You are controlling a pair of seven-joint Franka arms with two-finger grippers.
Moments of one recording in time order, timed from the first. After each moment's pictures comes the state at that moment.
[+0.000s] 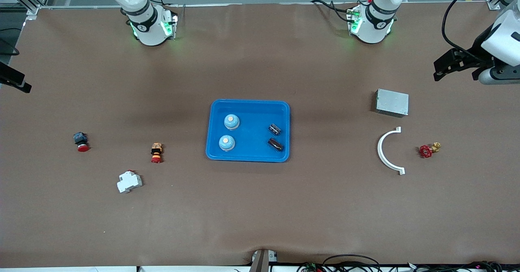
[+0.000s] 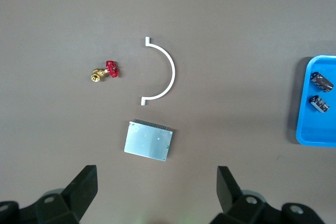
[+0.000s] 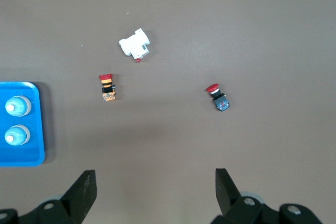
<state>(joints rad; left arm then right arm) 0.00 -0.05 -0.11 -1.58 0.02 1.52 -0.10 -0.13 0.03 -0.03 -1.47 0.02 1.51 -0.11</state>
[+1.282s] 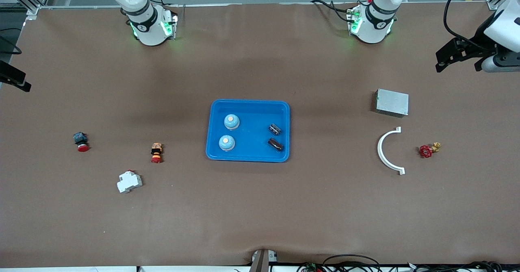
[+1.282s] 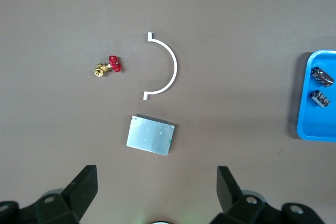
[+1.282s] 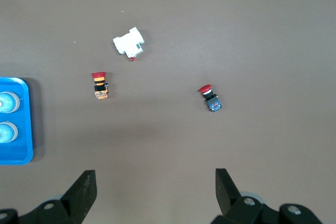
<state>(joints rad) 0.01 -0.11 -0.11 -1.62 0.02 1.51 -0.09 -0.13 0.03 -0.01 -1.47 -0.02 1.51 -0.12</state>
